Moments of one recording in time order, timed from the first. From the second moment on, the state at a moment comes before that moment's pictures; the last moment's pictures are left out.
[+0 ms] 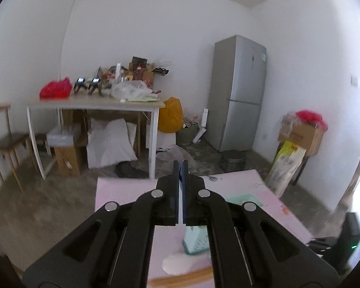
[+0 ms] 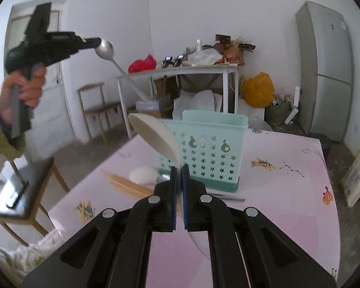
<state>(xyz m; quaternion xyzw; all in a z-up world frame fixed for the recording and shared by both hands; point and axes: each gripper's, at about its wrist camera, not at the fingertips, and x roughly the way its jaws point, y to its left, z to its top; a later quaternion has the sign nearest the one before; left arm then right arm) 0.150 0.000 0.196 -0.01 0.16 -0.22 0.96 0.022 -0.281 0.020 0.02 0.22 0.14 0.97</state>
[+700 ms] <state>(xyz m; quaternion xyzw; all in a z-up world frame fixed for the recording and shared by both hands) 0.227 -0.103 0.120 0.12 0.26 -0.25 0.92 0.037 -0.339 0.014 0.16 0.20 0.15 0.96</state>
